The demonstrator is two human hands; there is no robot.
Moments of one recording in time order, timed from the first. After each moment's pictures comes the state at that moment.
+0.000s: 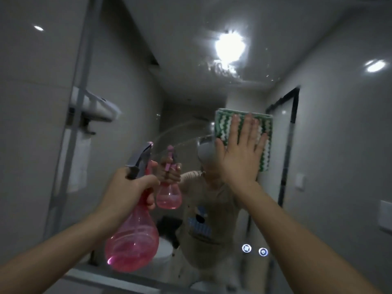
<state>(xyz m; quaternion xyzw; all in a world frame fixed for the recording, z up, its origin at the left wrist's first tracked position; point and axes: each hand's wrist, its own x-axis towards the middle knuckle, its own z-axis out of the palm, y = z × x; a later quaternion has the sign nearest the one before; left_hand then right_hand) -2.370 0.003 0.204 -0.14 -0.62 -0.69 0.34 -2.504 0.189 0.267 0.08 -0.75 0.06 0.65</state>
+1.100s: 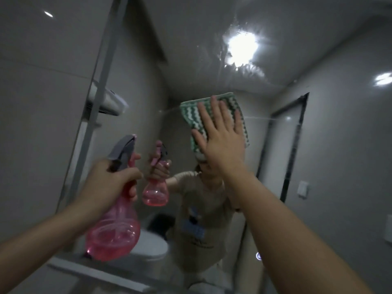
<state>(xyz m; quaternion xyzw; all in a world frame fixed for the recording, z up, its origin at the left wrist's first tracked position) -2.375 -0.065 0.193 -0.11 -0.60 -0.69 0.38 -2.511 0.117 0.297 0.22 -0.71 -0.07 0.67</state>
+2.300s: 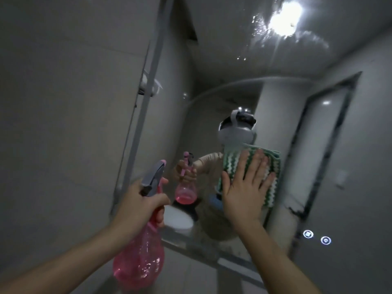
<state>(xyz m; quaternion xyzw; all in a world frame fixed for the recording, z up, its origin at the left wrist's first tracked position) -2.342 -0.091 0.103 -0.03 -0.62 -0.73 0.30 -2.496 0.084 0.124 0.09 -0.77 0.05 0.63</state>
